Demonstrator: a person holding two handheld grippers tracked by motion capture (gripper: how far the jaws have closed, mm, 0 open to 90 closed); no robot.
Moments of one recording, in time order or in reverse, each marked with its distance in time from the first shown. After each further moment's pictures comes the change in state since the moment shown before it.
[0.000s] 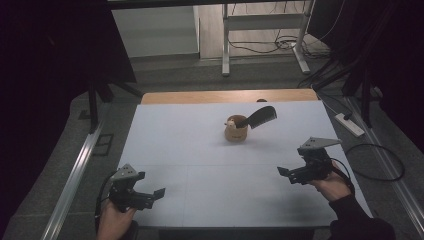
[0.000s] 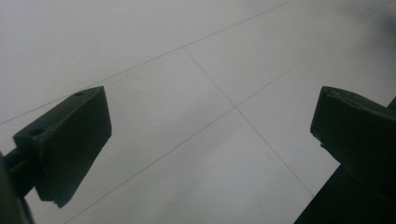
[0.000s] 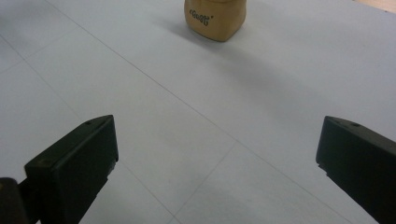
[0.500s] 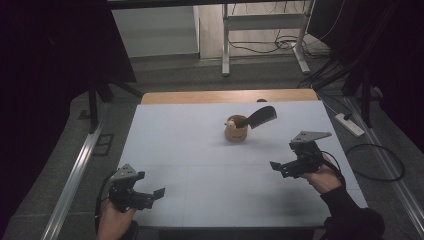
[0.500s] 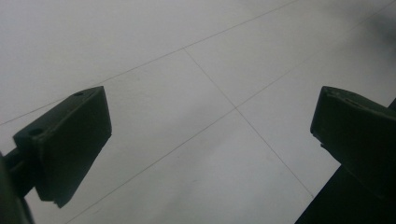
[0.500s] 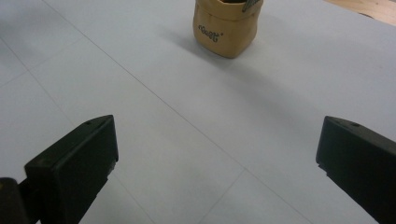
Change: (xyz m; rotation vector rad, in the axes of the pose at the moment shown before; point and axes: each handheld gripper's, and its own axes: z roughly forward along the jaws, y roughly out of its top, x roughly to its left) left arm 0.000 0.000 -0.001 -0.004 0.002 0.001; right arm 0.003 0.019 0.016 0.000 0.025 -0.020
